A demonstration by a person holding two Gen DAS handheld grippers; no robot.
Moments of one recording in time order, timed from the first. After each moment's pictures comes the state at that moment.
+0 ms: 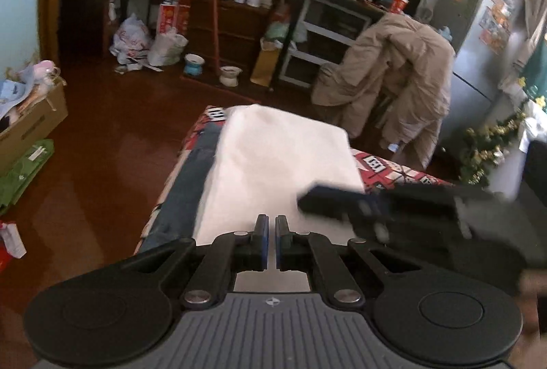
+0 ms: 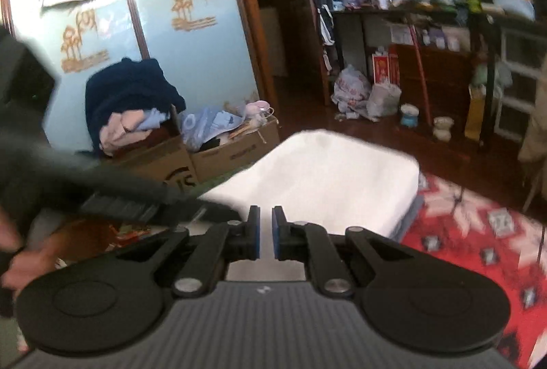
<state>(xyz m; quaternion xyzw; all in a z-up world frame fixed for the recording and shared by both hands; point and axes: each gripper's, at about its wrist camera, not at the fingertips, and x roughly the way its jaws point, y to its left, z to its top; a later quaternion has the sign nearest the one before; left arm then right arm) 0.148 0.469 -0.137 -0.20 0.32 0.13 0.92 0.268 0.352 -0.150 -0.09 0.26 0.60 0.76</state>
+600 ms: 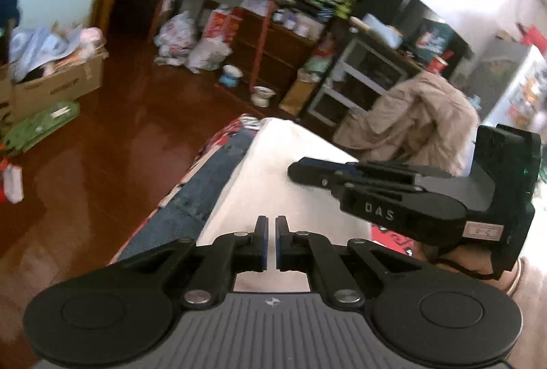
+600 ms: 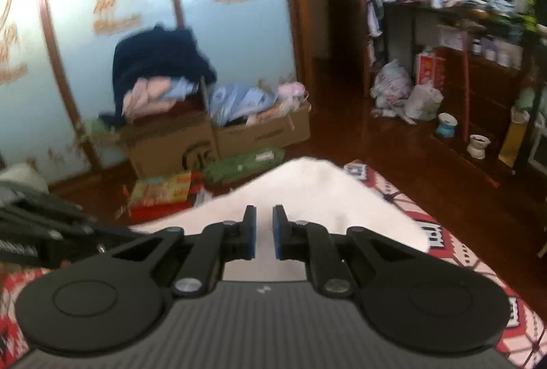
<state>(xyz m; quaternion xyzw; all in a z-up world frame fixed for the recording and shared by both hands) 0.127 0.465 -0.141 -0.31 0.26 0.21 0.89 0.330 0.414 -0.139 -0.16 0.25 0.65 0.70</state>
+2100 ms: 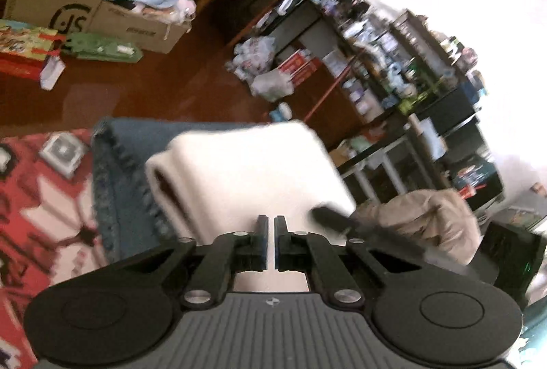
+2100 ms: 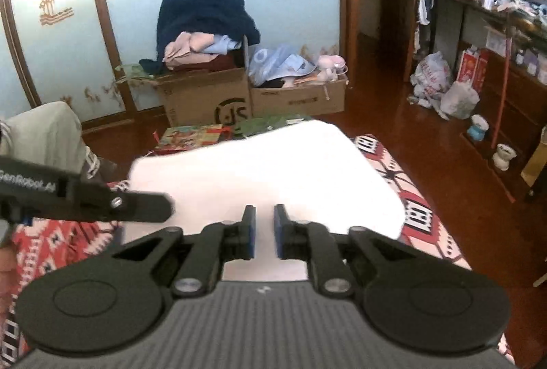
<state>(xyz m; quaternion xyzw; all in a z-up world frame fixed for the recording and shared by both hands) 0.121 0.398 -0.161 -0.48 0.13 0.31 0.81 0.369 0.356 -0.124 -0.22 0.25 0.70 0.63</state>
